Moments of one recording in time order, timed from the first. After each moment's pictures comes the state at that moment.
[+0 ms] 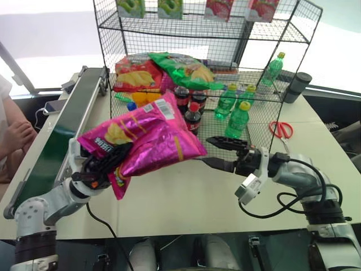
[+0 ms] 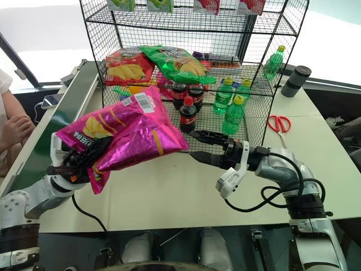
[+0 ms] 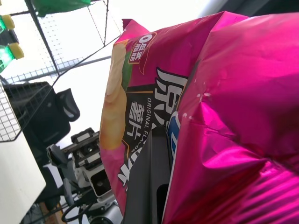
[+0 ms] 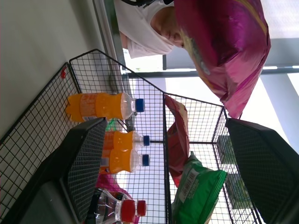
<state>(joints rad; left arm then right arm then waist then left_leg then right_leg) -0.09 0.51 0.32 0.01 -1.95 1.26 -0.58 -0.36 -0.61 -0.01 0.09 -0.49 -1.18 0.51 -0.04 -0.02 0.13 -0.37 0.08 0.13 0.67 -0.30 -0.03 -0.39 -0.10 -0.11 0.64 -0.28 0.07</state>
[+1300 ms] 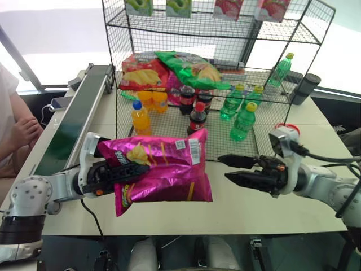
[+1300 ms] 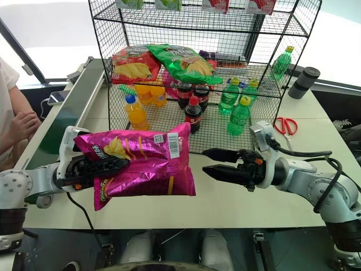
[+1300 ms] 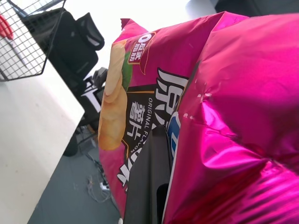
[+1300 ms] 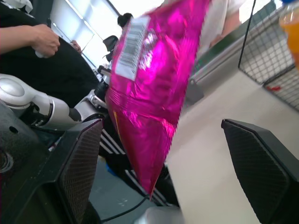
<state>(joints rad) -0.21 0.74 0.20 -0.09 -1.49 1.27 -1.05 -0.13 -0.90 -0.05 -0.33 1.37 0.82 0.92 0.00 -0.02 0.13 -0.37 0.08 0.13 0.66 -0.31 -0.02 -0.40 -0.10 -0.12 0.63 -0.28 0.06</state>
